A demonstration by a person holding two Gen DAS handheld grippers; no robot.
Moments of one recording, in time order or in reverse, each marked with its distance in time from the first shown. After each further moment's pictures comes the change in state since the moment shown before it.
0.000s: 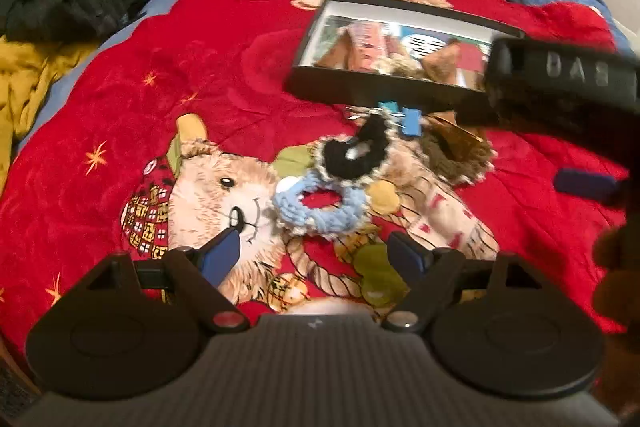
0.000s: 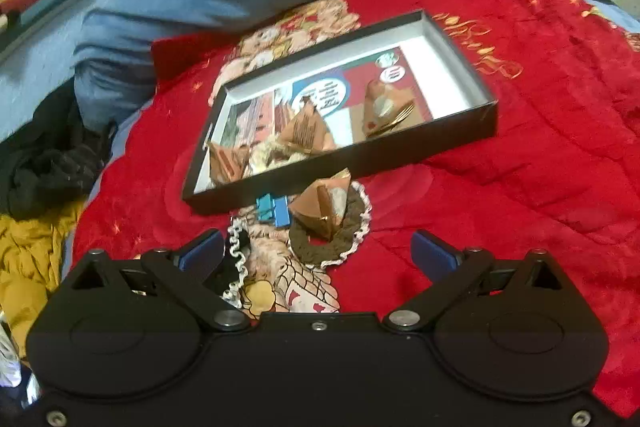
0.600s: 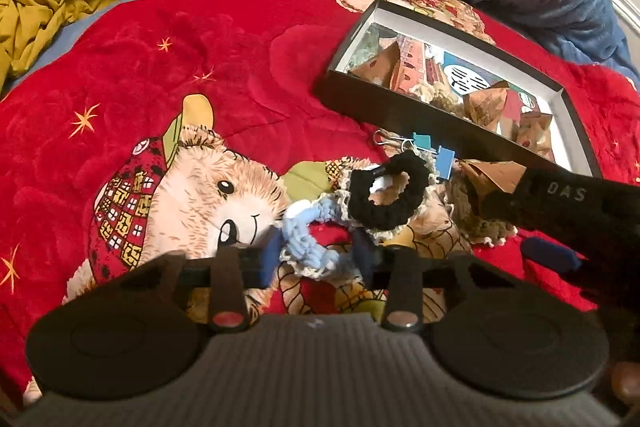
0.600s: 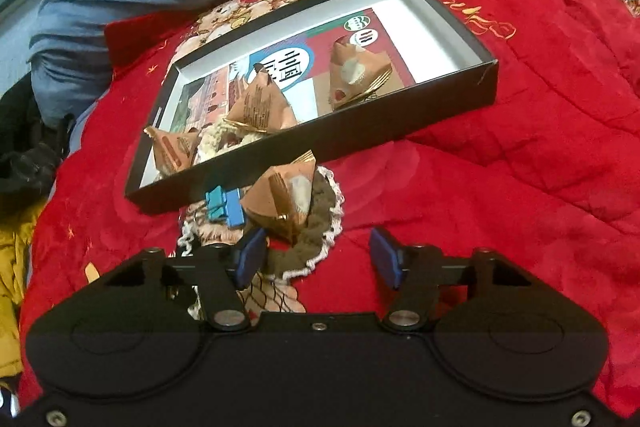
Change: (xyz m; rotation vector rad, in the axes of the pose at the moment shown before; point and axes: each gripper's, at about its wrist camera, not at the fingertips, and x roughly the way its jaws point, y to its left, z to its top) left arm 0.032 0.016 0.012 -0.206 0.007 -0.025; right arm 0.052 -0.018 0.003 0.072 0.036 -0.071
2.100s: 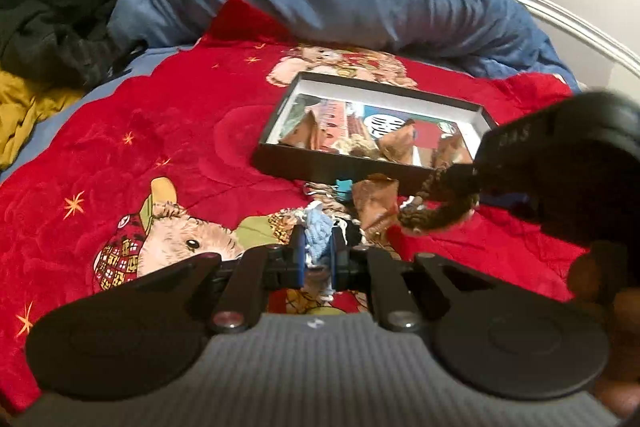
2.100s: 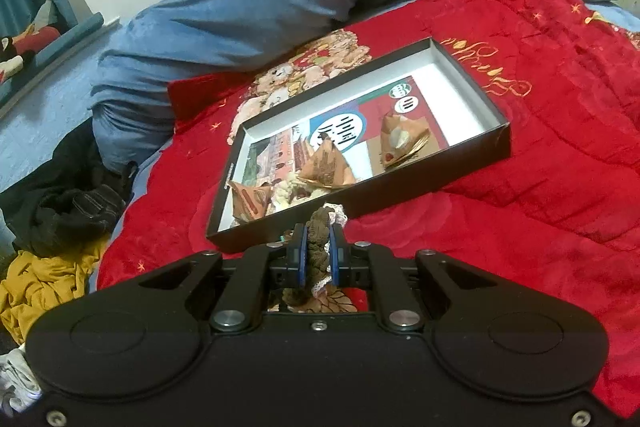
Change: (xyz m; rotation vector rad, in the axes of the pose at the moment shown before) left arm -0.058 -0.023 -0.019 0.196 -0.232 -0.111; right arm -0.073 0.007 -0.001 0.002 -0.169 0.143
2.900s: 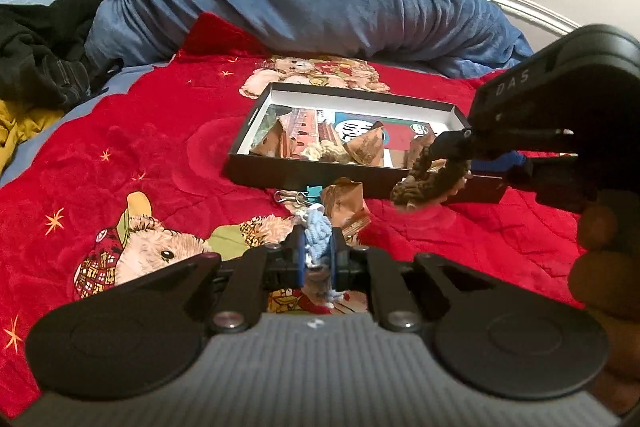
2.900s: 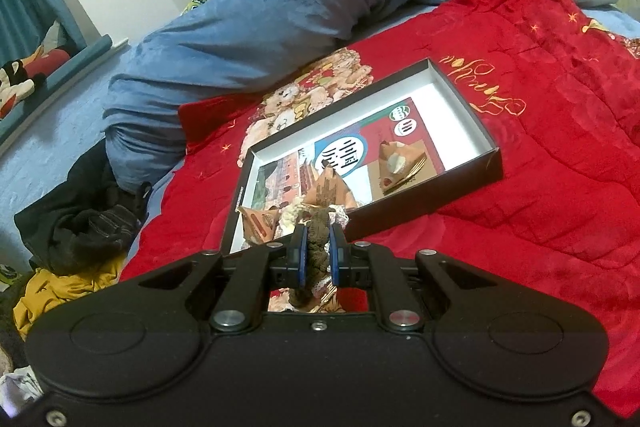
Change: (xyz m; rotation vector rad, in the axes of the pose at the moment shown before) left arm -0.003 -0.013 -0.004 0.045 -0.039 -0.050; right arm -0.017 -0.011 0.014 0.044 -0.039 0.054
